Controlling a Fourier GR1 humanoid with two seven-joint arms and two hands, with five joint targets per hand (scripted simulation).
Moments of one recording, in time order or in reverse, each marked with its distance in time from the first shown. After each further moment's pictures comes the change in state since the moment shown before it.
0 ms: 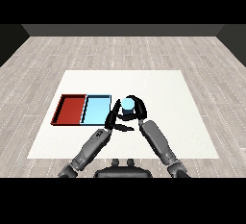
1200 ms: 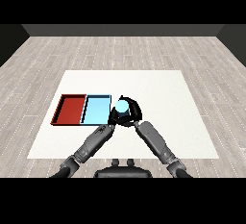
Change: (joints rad) left arm -0.136 0.003 -0.052 0.103 0.097 0.066 0.002; right arm -0.027 -0.002 0.107 0.011 -0.057 -0.054 -0.016
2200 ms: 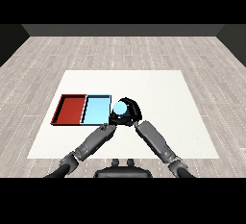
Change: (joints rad) left arm -0.057 0.020 -0.098 0.061 0.064 0.199 0.048; right arm -0.018 -0.022 0.037 -0.002 -0.024 -0.007 -0.030
